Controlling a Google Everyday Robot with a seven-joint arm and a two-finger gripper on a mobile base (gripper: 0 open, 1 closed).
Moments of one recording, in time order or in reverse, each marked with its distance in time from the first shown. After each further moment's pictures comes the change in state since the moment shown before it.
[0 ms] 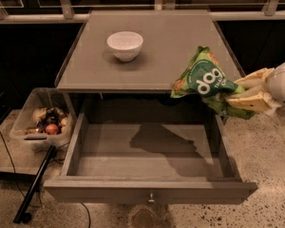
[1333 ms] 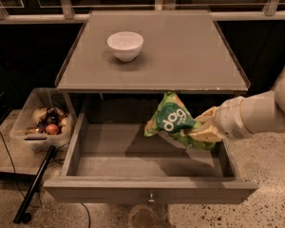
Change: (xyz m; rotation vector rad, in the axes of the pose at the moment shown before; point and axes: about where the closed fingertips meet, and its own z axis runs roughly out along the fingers) arm 0.046 0.070 0.115 -0.153 0.124 0.067
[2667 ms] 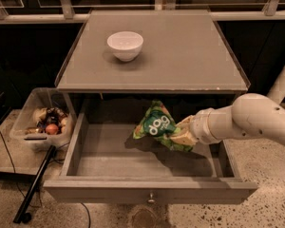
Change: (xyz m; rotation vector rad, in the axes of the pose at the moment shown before) arm 0.020 -0.013 0.101 0.017 -0.003 0.007
